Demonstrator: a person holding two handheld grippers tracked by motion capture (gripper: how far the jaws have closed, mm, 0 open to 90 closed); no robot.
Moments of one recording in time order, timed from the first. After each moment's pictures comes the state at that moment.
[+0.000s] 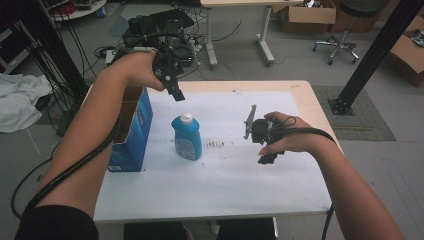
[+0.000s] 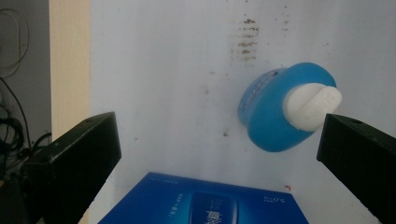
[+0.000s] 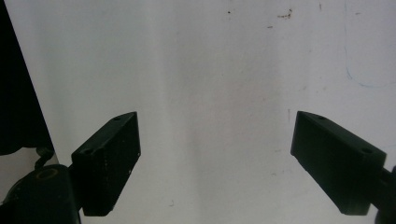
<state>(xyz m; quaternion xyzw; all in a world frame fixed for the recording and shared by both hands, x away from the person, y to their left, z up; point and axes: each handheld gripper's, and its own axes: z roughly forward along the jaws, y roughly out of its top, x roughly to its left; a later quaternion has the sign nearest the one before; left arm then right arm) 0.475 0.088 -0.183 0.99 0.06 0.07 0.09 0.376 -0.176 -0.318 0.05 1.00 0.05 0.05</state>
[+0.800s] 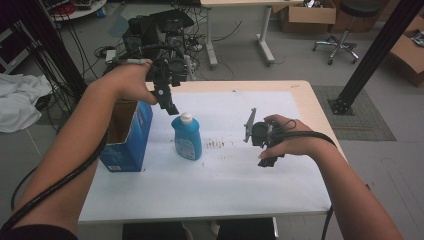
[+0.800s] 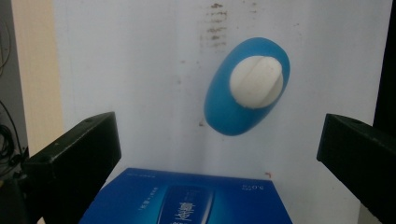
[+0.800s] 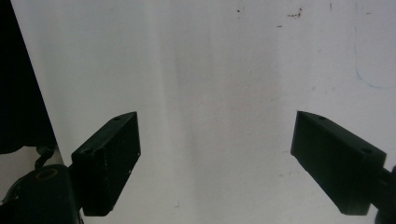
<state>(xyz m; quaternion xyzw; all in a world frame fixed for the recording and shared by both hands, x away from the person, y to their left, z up) 0.441 0.095 -0.196 1.00 0.02 0.05 0.08 0.369 -0.176 -0.321 0.05 1.00 0.05 0.05</state>
